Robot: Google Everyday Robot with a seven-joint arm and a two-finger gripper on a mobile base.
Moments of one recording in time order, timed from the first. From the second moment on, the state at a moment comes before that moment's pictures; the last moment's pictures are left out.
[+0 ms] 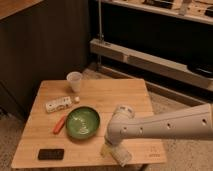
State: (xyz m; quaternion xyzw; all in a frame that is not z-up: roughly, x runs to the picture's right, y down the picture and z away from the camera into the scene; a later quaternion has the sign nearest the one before) arm 0.025 0.273 0.734 -0.31 0.04 0.33 0.89
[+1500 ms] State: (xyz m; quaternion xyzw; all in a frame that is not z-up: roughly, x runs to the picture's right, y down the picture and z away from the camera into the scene) arm 0.085 0.313 0.772 -0.36 0.07 0.41 0.84
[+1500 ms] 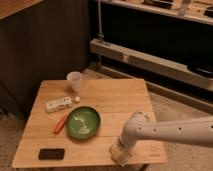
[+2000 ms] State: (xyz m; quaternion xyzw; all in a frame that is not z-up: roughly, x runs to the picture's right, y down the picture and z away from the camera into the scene) arm 0.089 0.309 0.762 -0.36 0.07 0.41 0.84
